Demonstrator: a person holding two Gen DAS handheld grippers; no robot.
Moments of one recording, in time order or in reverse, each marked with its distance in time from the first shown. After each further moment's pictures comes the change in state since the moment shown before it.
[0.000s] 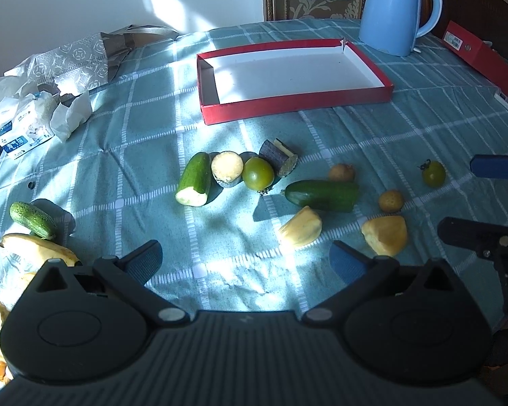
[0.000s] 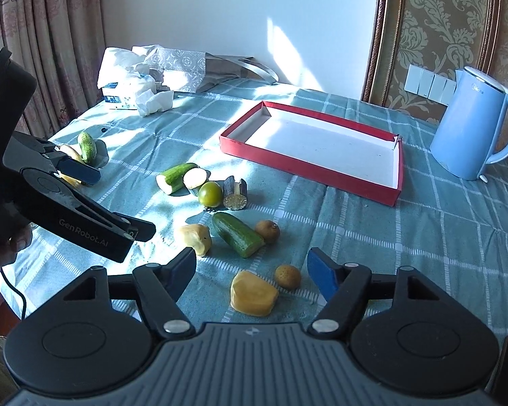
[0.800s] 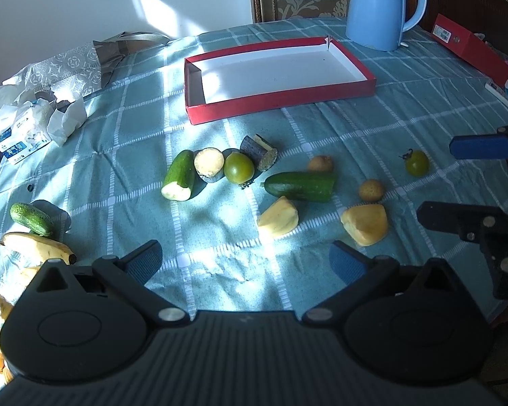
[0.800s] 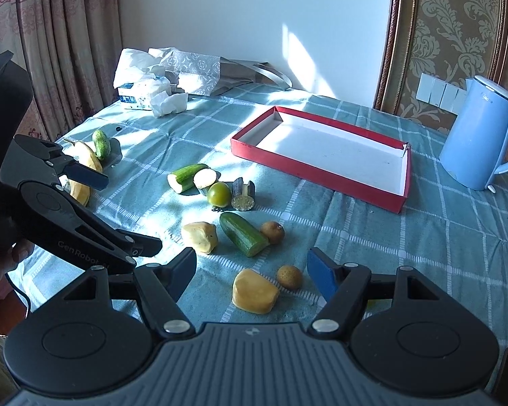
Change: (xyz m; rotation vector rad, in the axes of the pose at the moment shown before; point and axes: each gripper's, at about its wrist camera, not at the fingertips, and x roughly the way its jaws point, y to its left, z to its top) left arm -0.012 -0.022 -0.011 0.030 -0.012 0.003; right arm -0.008 -0.006 -0.004 -0.037 -0.020 0.045
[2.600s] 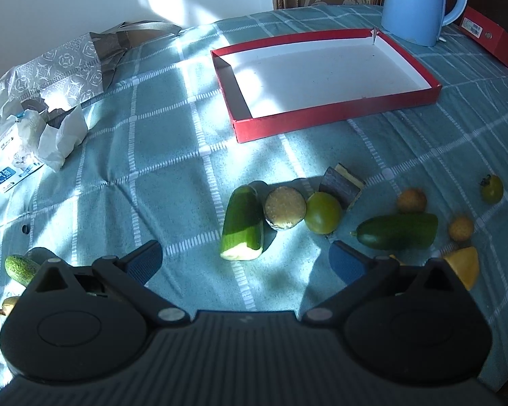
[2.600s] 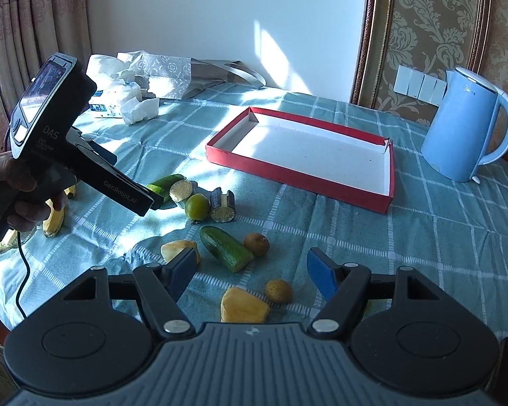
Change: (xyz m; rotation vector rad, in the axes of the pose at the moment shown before) left arm 0.087 0.077 0.056 0.039 0.051 -0.008; right arm 0.018 0.003 0.019 0.066 0.015 -0.088
